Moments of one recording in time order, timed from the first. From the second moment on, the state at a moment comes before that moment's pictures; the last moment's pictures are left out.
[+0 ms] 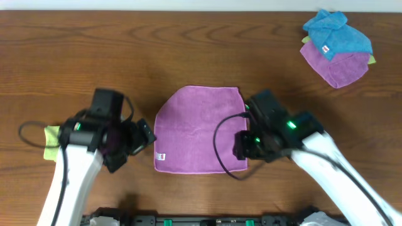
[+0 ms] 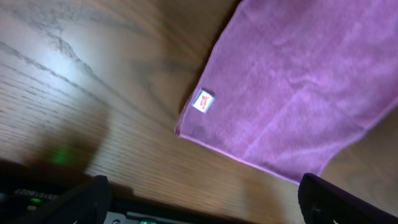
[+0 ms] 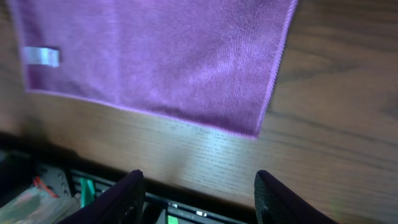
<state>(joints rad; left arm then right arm) -0.13 1.14 0.99 -1.24 0.25 -0.74 0.53 1.28 1.06 -1.15 -0.23 0.50</state>
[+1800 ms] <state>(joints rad) -0.05 1.12 0.38 -0.54 0.53 -0.73 0.49 0.61 0.13 -0.37 -0.21 0.97</state>
